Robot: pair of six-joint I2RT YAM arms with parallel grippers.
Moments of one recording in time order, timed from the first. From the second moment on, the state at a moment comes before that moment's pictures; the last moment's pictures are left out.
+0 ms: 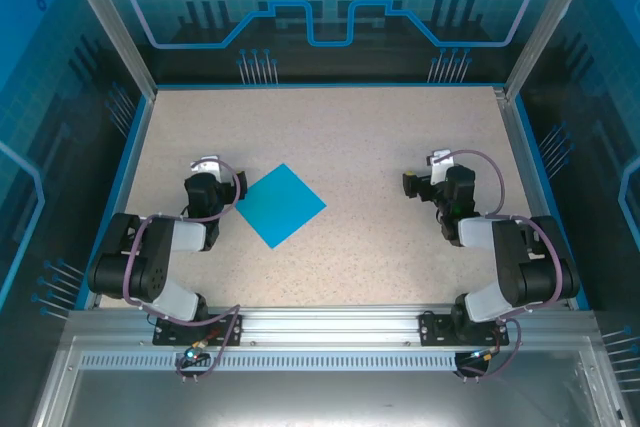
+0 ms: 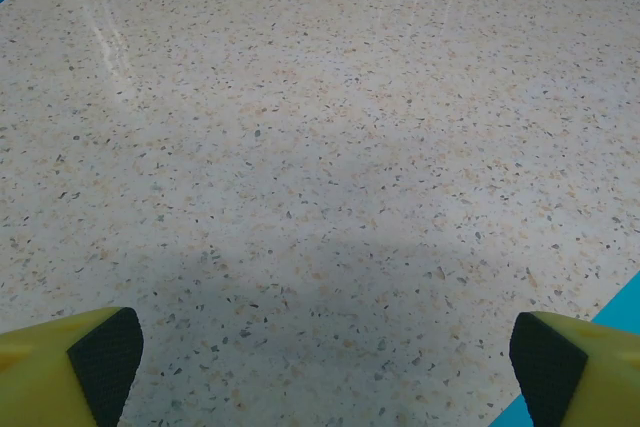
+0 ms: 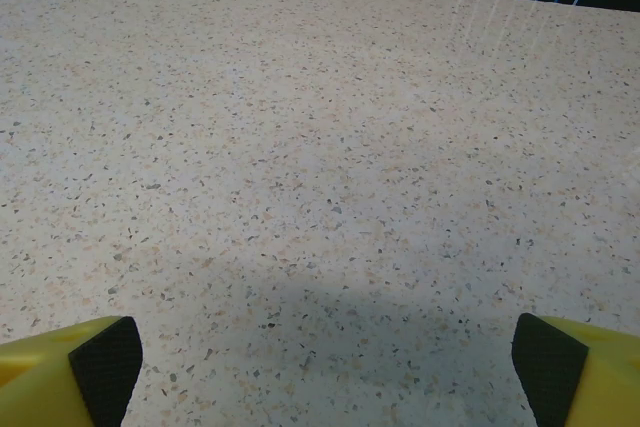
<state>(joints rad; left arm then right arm) -0.04 1.53 0.37 0.71 -0.18 -0.14 0.08 1.50 0.42 0.64 -0.03 -0.07</state>
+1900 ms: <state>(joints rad) -0.03 1.19 0.40 0.43 -0.13 -0.21 0.10 1.34 0.43 0.46 -0.03 -0.07</state>
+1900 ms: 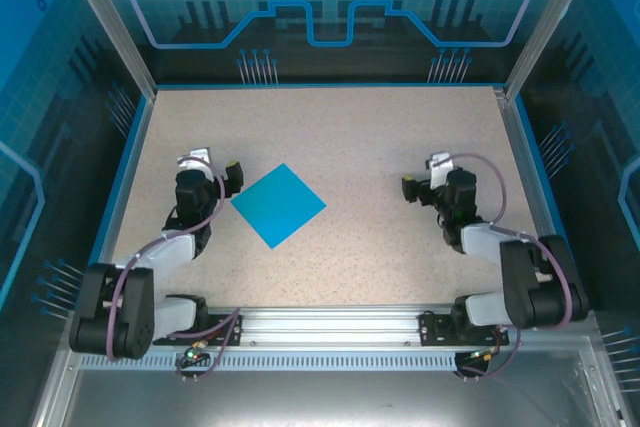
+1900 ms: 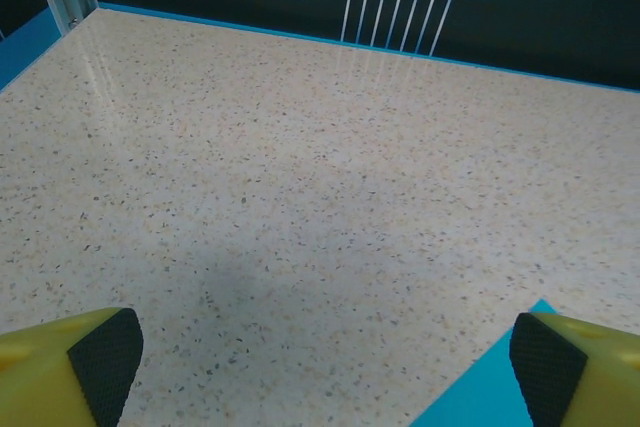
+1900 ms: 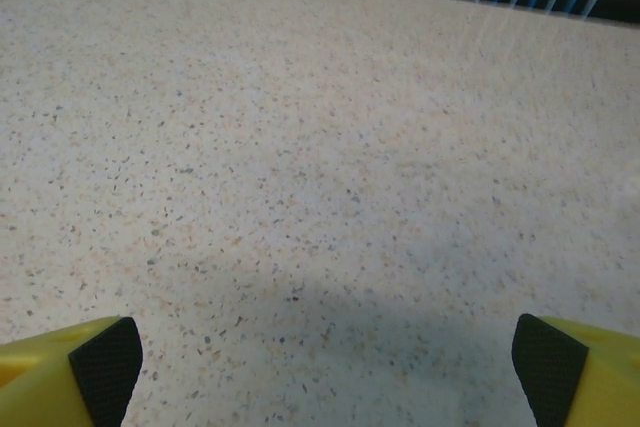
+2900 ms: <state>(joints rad) -0.28 1.76 1.03 -0.26 0.30 -0.57 0.38 1.25 0.71 -0.18 -0.32 0.52</state>
